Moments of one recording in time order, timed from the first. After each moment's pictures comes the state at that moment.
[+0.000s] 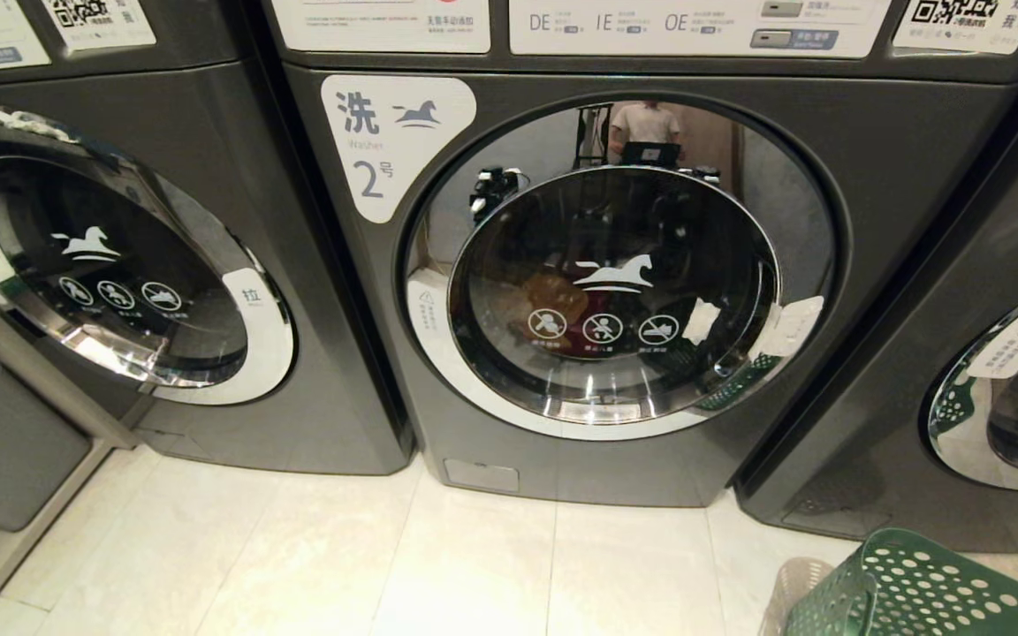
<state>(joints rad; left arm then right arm) -0.01 0.00 -0.07 0.17 -0.05 0.10 0.00 0.00 -0.12 0.31 0.04 -0.07</state>
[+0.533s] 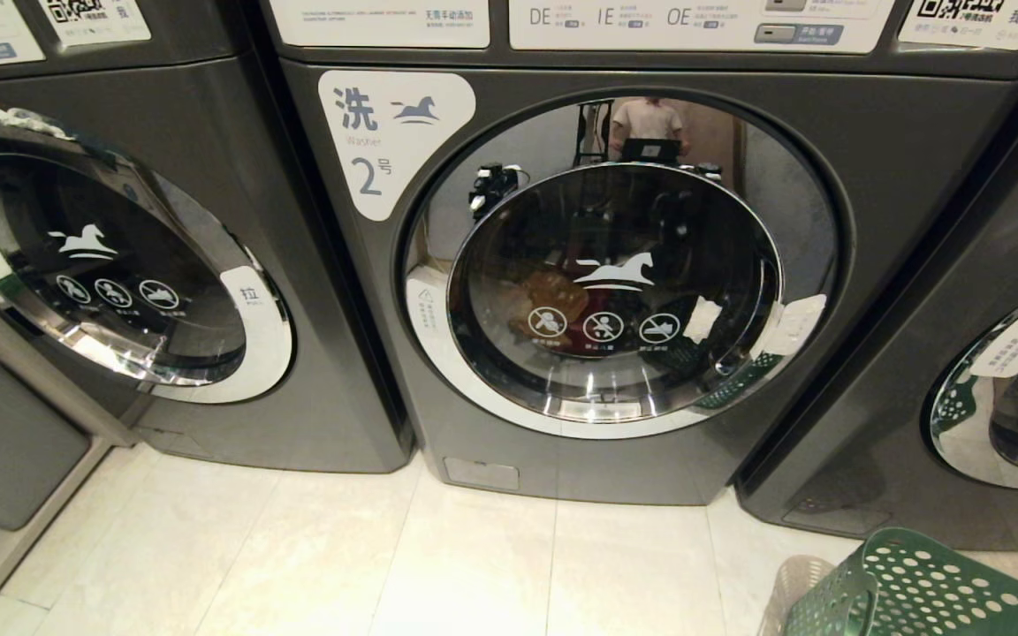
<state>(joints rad) -0.01 0.00 -0.07 0.17 -0.05 0.10 0.00 0.00 -0.12 0.30 0.04 -0.07</state>
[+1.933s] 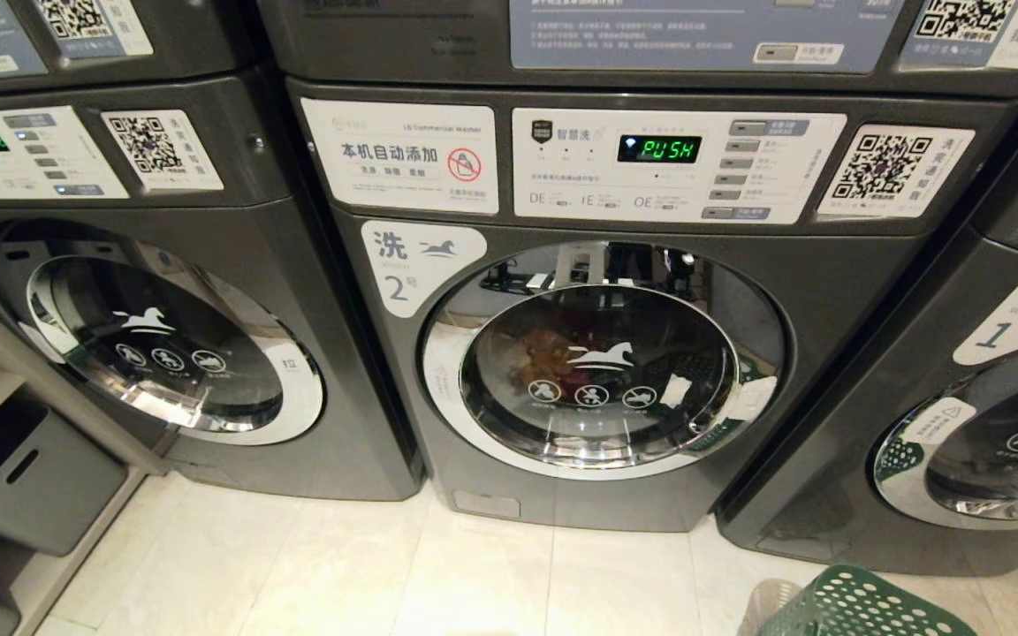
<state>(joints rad) -0.01 0.00 -0.07 0.17 -0.05 0.10 0.00 0.00 -0.12 0.30 0.04 -0.10</state>
